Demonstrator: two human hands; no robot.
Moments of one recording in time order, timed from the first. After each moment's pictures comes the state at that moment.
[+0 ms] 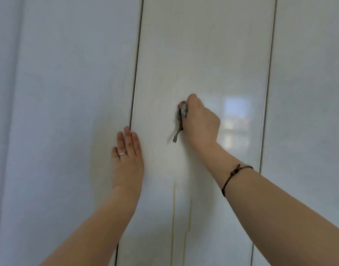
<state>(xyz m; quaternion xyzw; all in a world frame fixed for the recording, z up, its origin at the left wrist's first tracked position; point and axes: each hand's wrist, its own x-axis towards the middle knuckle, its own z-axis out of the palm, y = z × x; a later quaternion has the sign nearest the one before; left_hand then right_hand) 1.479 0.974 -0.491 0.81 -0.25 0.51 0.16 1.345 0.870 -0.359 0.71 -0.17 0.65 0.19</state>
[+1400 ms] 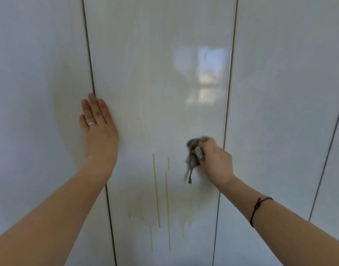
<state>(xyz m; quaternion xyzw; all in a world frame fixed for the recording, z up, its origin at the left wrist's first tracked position) 1.476 0.990 -0.526 0.78 -0.33 0.49 0.20 1.219 0.805 -0.598 0.81 -0.26 0.52 0.10</state>
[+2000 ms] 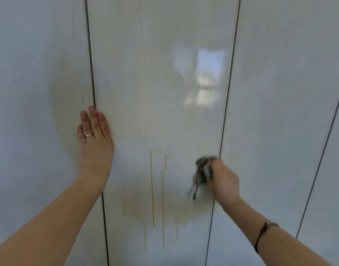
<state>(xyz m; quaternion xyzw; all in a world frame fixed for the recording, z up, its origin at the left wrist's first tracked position) 1.482 0.997 -0.567 0.80 -0.33 0.47 0.19 1.187 0.803 -0.652 0.79 -0.31 0.52 0.08</state>
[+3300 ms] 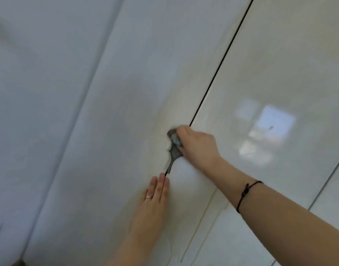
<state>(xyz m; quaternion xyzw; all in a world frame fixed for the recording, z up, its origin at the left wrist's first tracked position) 1.446 1.030 -0.709 0.84 -0.39 0.28 0.25 1.424 0.942 -0.490 0.85 0.04 0.40 0.35</state>
